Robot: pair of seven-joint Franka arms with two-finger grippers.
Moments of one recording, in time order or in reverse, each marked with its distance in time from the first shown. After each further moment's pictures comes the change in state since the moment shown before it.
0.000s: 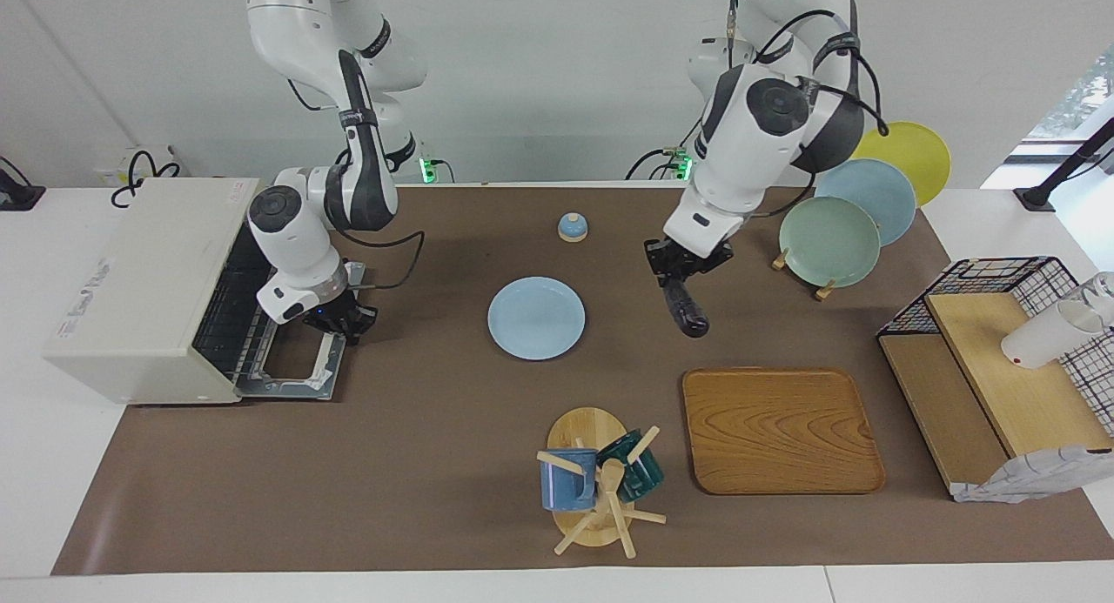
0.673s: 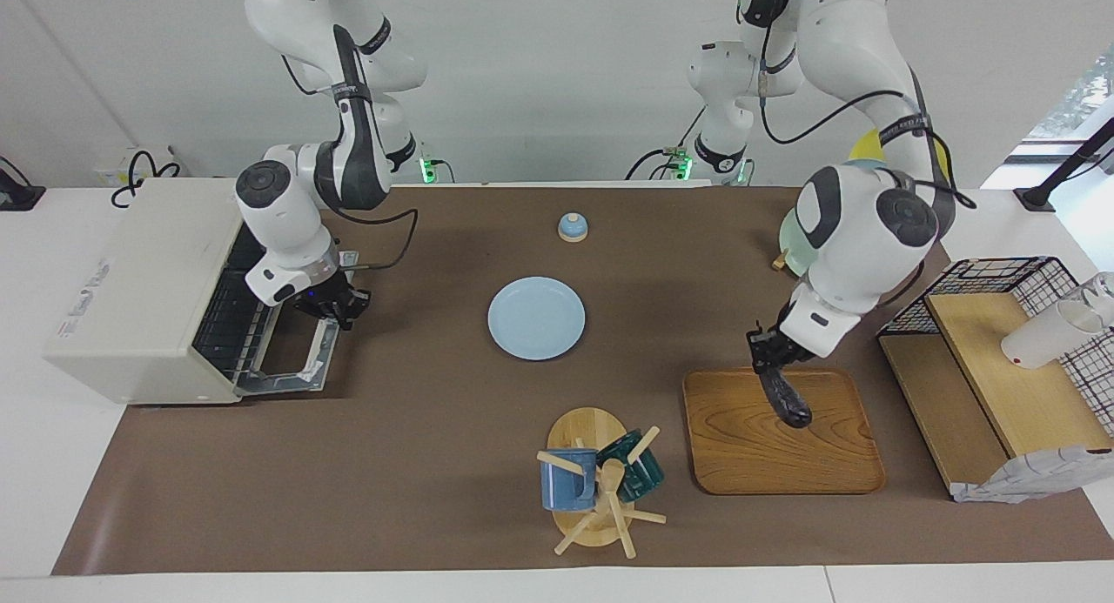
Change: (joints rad) left arm 0.346 0.160 0.007 0.211 0.046 -0.106 0.352; right arm -0.017 -0.064 0.002 -0.003 -0.042 -0.073 -0.023
